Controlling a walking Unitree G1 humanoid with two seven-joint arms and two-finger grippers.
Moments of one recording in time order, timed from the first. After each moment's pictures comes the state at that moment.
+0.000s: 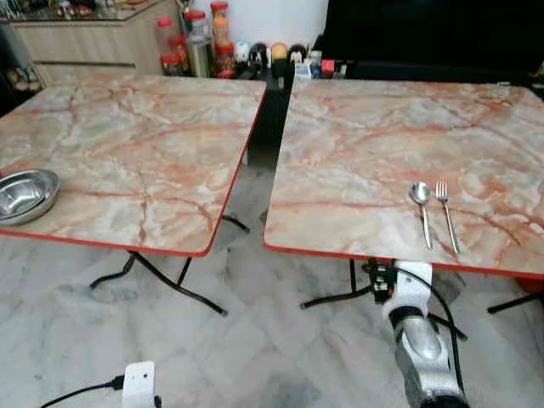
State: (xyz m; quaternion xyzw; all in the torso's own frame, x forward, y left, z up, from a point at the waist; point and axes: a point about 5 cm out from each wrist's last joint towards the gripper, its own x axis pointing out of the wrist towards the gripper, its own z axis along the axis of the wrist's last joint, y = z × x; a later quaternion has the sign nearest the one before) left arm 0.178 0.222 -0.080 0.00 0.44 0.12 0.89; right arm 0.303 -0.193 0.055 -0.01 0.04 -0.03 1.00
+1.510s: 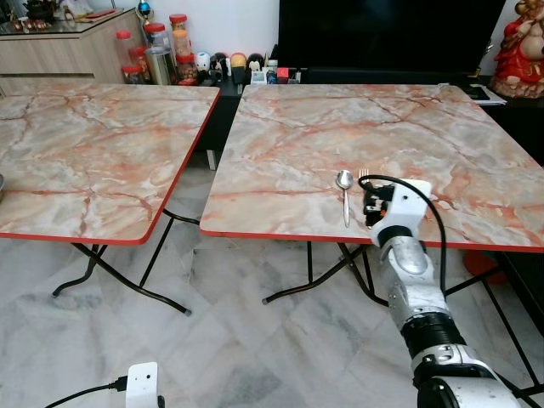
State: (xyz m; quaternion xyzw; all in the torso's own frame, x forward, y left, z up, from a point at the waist) left arm 0.174 0.218 -0.082 0.00 0.44 0.13 0.89; right arm 0.363 -0.167 0.122 0.02 0.01 -0.03 1.00
